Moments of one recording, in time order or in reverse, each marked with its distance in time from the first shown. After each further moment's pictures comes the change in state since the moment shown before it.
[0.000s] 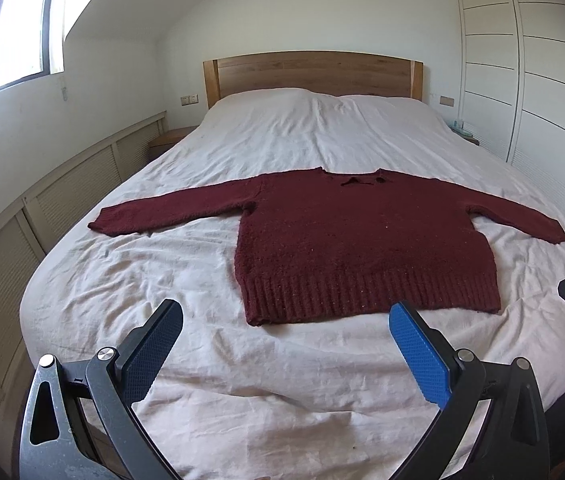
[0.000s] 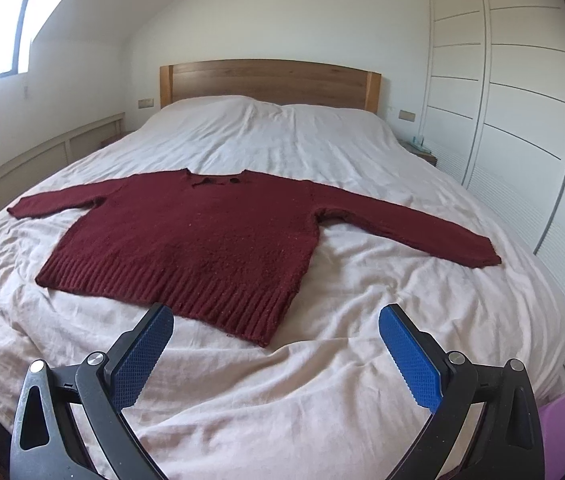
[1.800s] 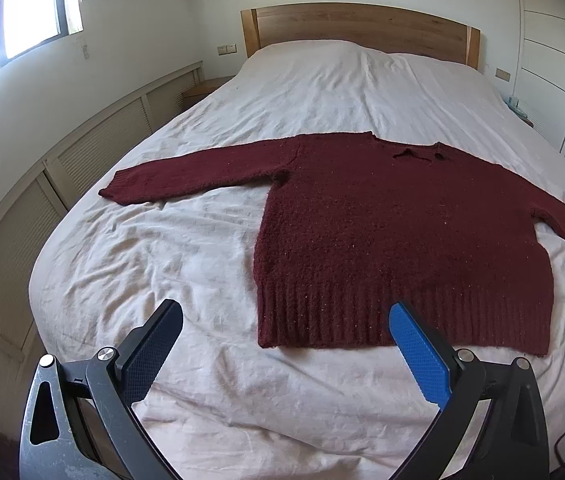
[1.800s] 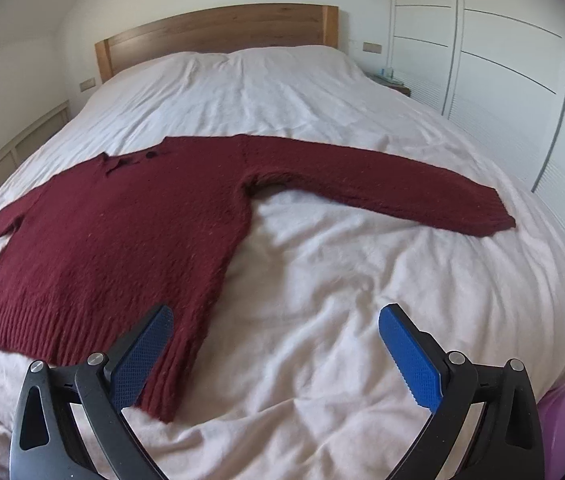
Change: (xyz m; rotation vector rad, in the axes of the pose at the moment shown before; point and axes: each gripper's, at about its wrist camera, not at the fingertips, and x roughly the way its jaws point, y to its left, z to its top) left arm 0.088 0.004 0.041 -0.076 0.201 0.159; right arm 0.149 -0.103 0.040 0.184 0.206 -0.072
